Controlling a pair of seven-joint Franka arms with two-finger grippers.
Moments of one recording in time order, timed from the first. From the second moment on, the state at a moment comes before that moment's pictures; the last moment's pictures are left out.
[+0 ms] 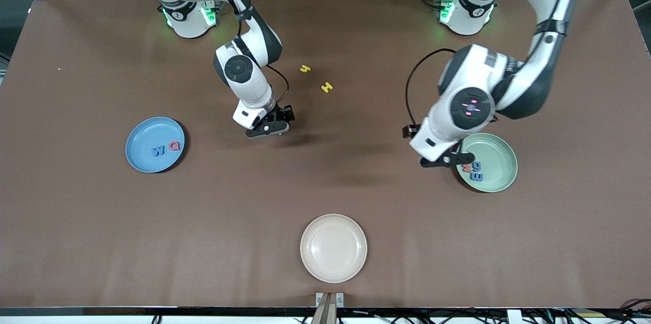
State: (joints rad) left arm -0.35 0.41 -0.15 -1.66 0.02 1.81 -0.60; right arm 0.68 0.42 -0.02 -2.20 0.16 2.70 0.31
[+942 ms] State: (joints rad) left arm -0.48 0.36 -0.31 -1.91 -0.08 2.14 -1.55; right arm 0.68 0.46 -0.02 -2.21 0.13 2.76 0.33
